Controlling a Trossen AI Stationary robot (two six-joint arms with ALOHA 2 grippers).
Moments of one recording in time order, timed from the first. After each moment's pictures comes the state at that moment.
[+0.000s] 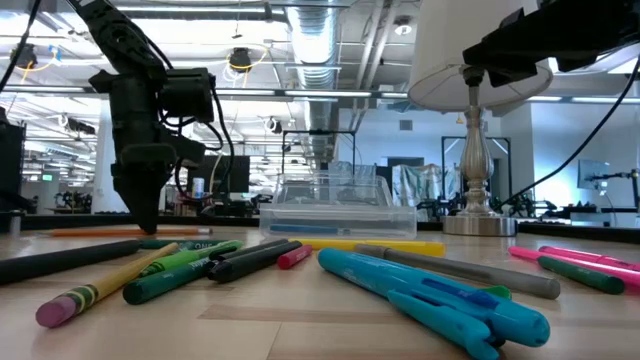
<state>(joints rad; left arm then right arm) 0.34 1.40 0.57 -0.58 0.10 -0.28 0.53 1.18 0.42 0.44 0.34 -0.05</state>
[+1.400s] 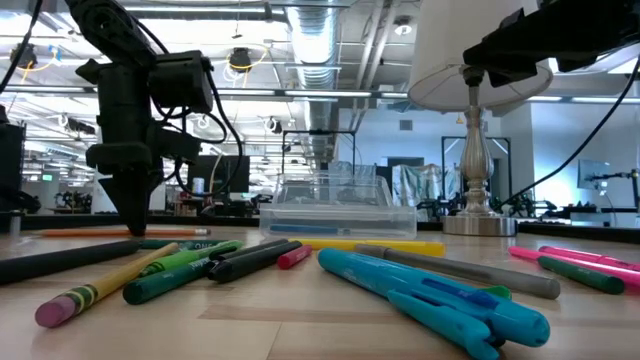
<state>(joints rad) 0.13 1.40 0.57 -0.59 0.05 -0.27 0.53 1.18 0.42 0.44 0.34 -0.05</state>
